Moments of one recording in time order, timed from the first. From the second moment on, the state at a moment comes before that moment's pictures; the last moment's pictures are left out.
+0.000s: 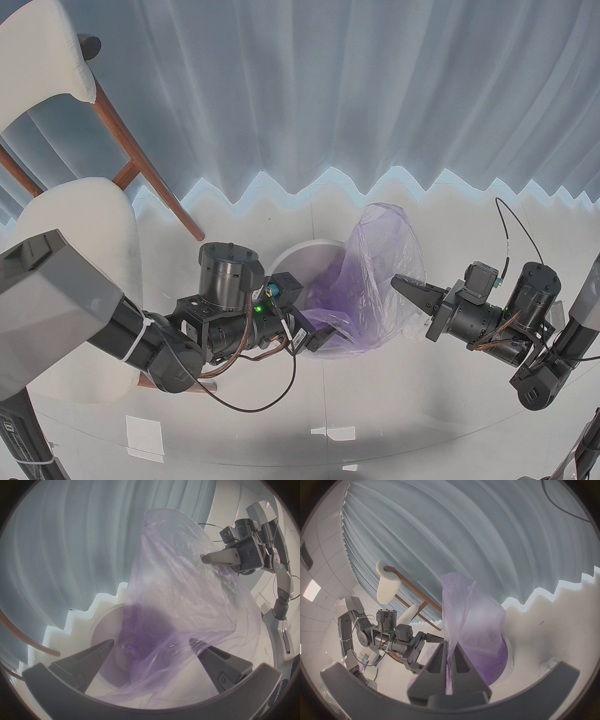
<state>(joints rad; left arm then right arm) -0.63 2.06 -0.93 -0.76 -0.13 0.33 0.29 1.93 -0.41 -1.55 0.42 0.30</state>
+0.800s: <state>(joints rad) -0.64 2.01 -0.94 -0.73 -0.14 -0.10 0.27 1.92 -0.42 -1.55 0.42 0.31</state>
